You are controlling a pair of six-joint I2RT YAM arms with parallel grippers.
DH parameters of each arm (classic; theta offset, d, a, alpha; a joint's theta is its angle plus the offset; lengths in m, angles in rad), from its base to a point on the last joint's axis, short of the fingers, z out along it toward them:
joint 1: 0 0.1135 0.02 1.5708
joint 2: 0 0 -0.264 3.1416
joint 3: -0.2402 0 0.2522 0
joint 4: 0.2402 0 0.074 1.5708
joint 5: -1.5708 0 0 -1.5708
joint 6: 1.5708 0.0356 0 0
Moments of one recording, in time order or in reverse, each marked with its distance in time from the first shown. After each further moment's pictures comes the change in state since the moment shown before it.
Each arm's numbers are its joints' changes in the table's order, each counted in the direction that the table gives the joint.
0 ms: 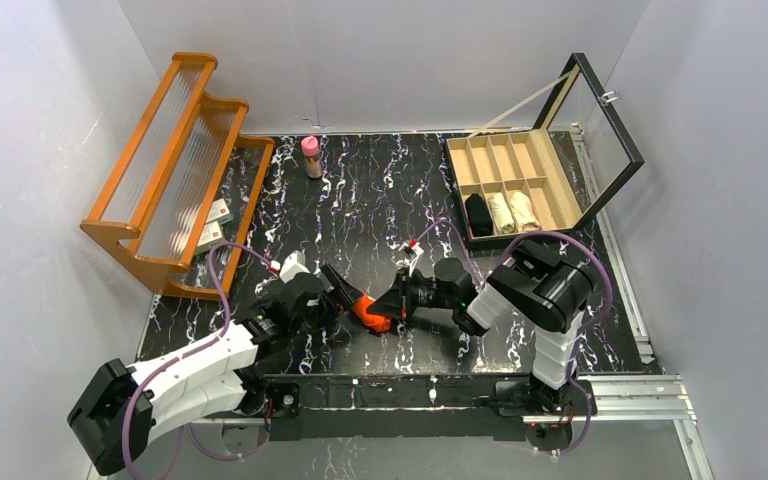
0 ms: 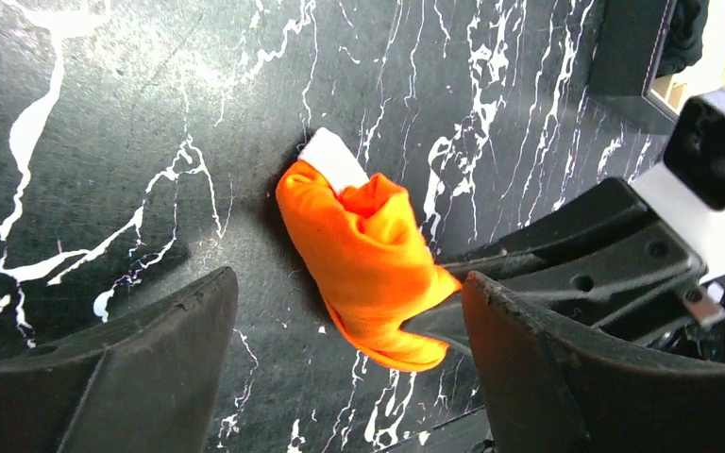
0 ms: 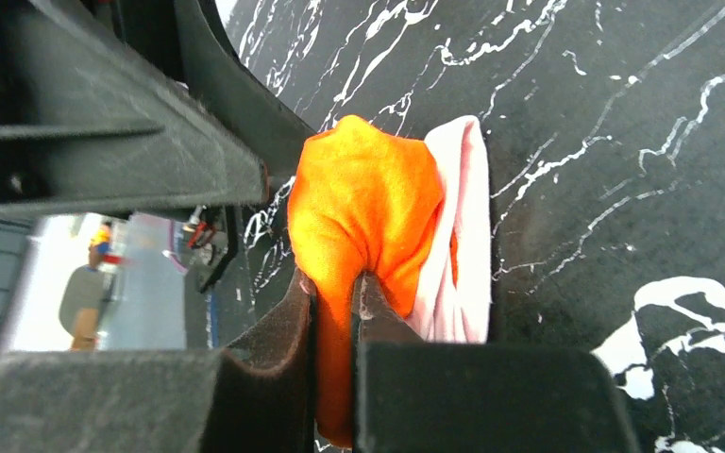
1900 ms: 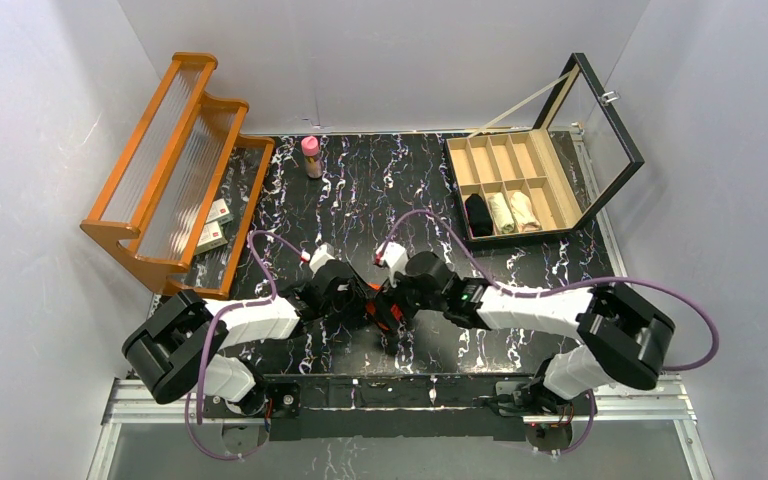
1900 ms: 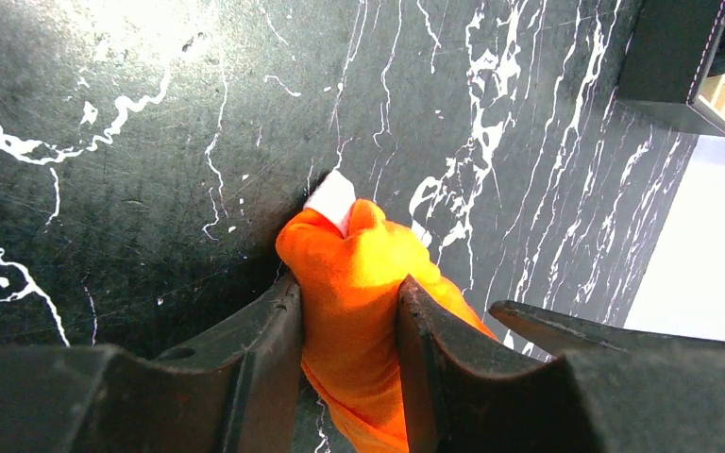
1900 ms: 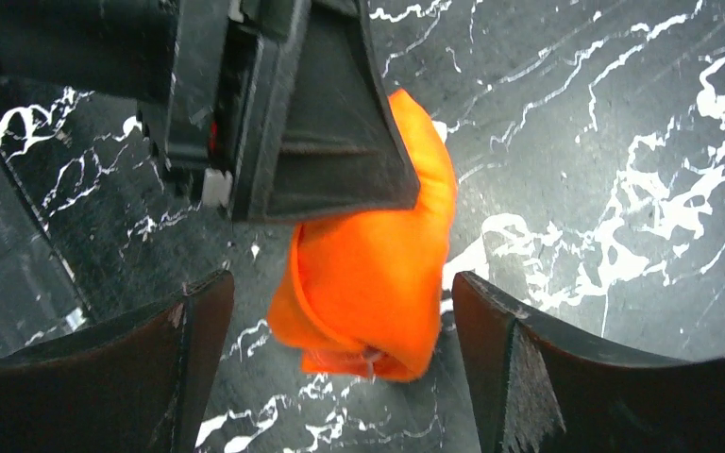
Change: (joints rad) left arm -0.017 -0.467 -0.073 -0.349 -0.069 -0.008; right arm 0.159 0.455 -0.210 1.023 -0.450 -0.572
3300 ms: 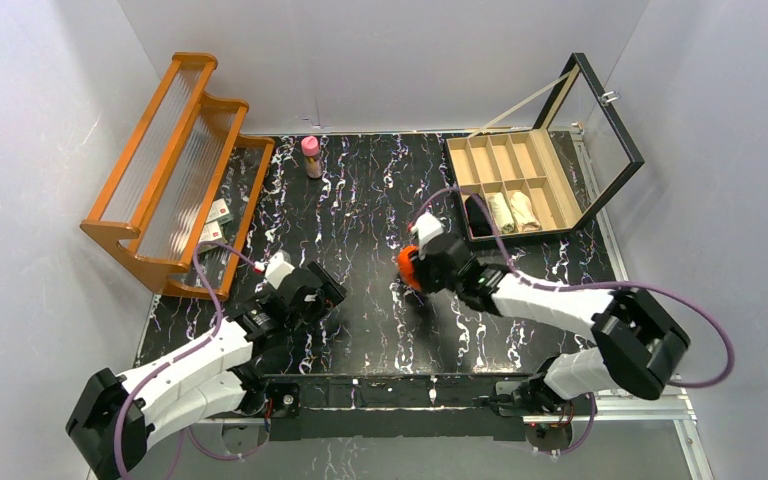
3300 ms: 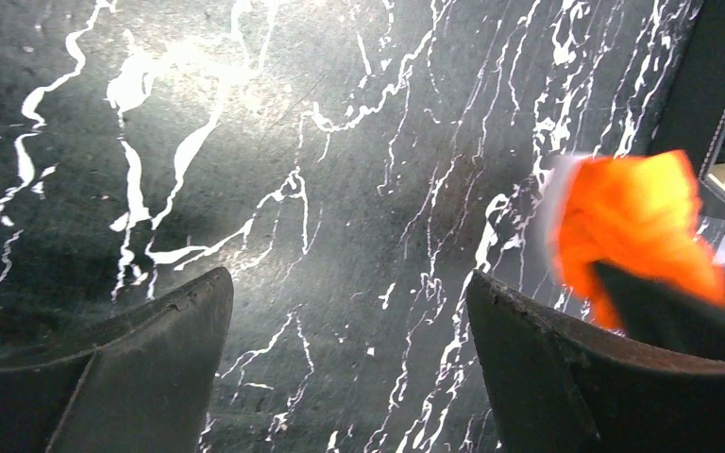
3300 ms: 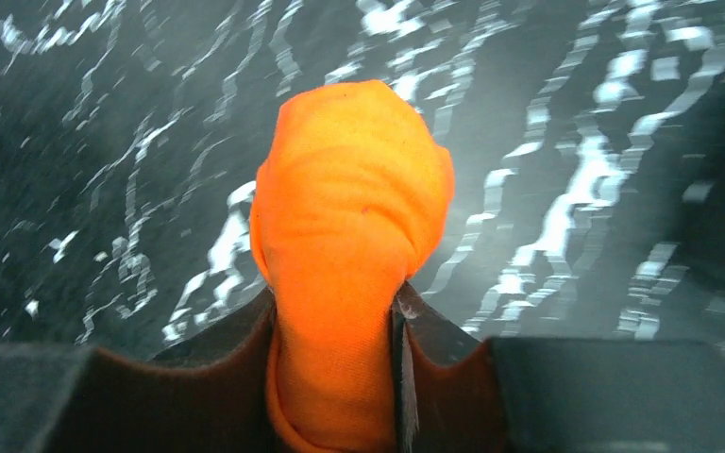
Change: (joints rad) left arm 0.047 0.488 0.023 0.533 0.177 -0.029; right arm -0.077 0.003 -0.011 0.100 -0.286 0.044
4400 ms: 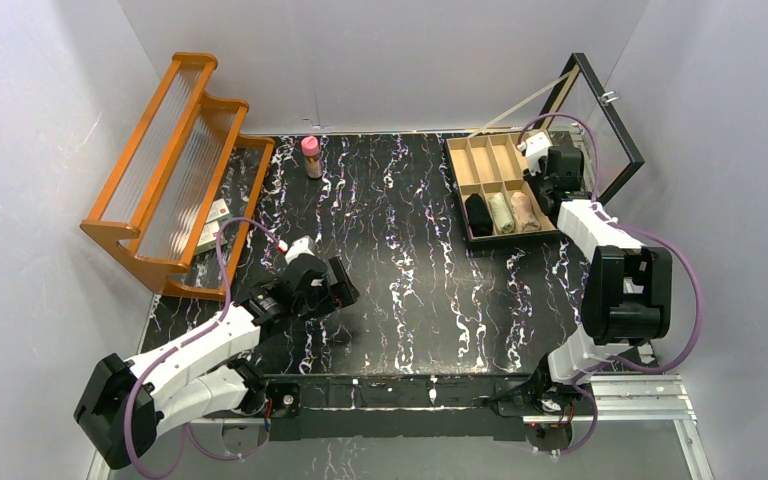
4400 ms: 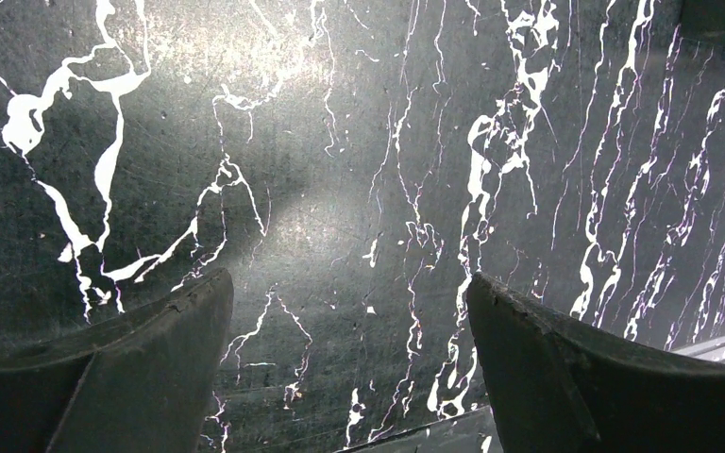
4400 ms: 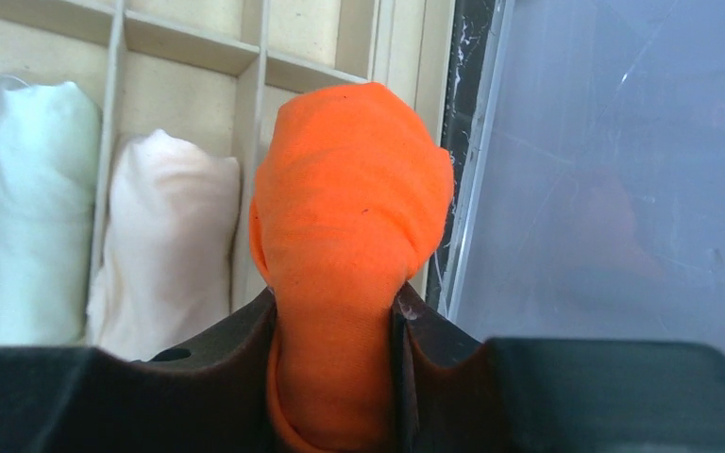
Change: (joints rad) left arm 0.022 -0.087 -0.118 0.037 -0.160 0.288; right arm -0.917 -0.206 -0.403 0.113 0.013 -0.714
